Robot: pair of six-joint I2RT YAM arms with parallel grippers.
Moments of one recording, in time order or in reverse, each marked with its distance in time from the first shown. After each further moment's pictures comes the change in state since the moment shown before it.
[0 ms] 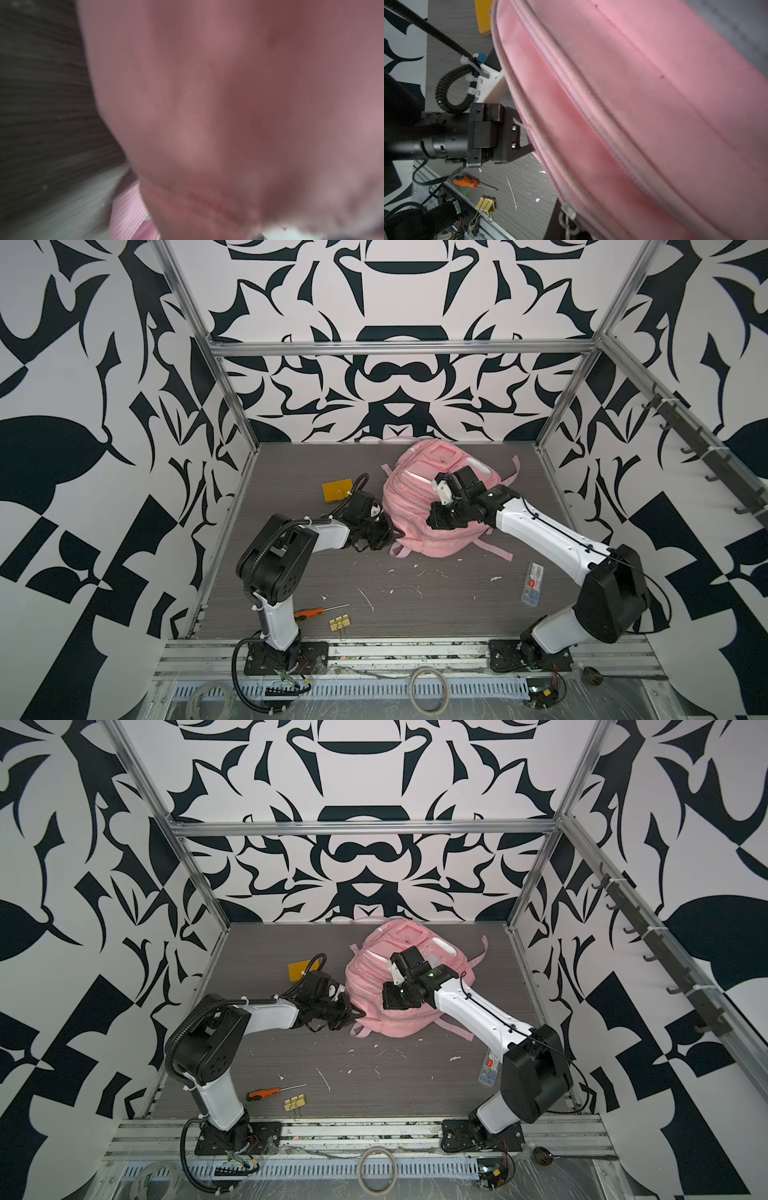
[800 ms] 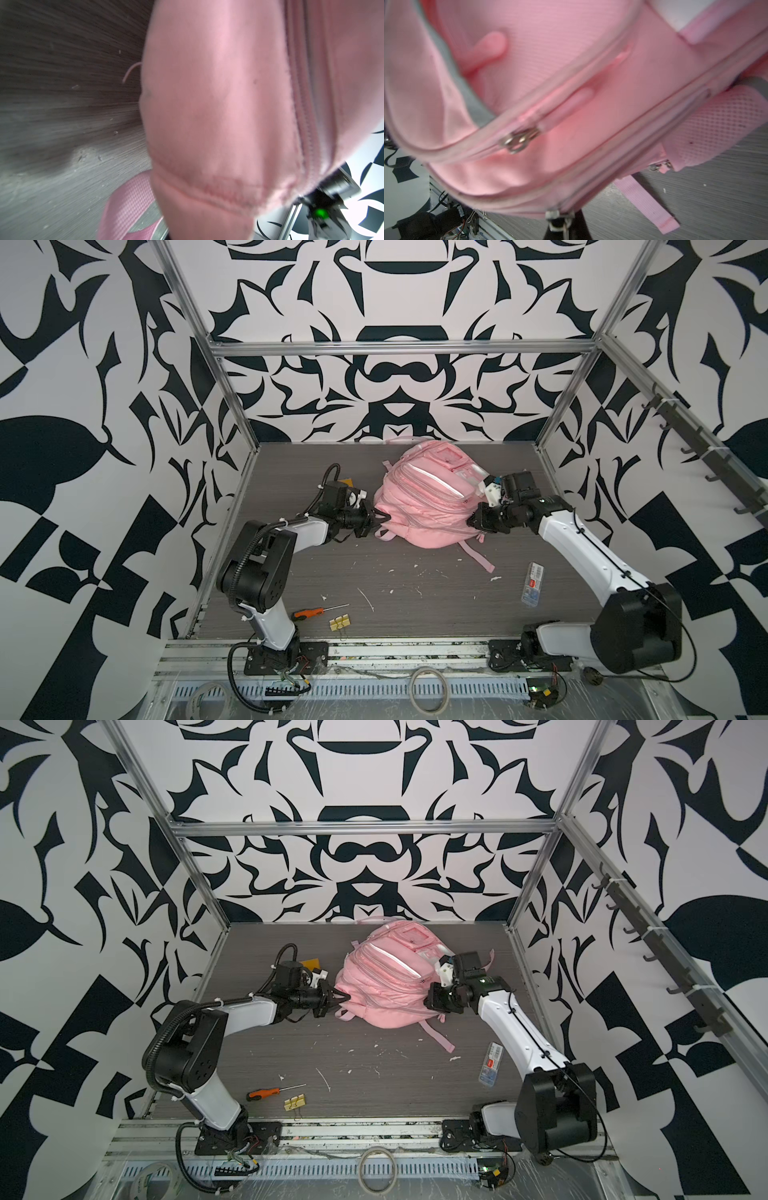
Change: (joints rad) left arm 0.190 -0.097 -0.053 0.097 0.183 0.014; right arm -0.447 -0.155 -0.183 -0.053 -0.195 -0.188
